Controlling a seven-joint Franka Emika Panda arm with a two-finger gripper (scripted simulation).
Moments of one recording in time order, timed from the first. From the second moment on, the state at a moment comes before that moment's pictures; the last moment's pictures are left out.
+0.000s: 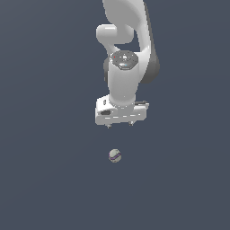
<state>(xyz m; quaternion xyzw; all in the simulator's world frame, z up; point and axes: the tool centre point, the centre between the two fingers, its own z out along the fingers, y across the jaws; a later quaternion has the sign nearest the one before) 0.020 0.022 0.182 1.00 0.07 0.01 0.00</state>
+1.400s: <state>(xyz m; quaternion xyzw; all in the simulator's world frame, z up) 0.101 -0.001 0.087 0.98 0.20 0.00 0.00</state>
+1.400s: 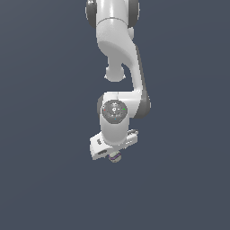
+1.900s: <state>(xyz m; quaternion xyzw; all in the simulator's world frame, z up) 0.100 -0.001 0.052 0.98 0.20 0.00 0.00</state>
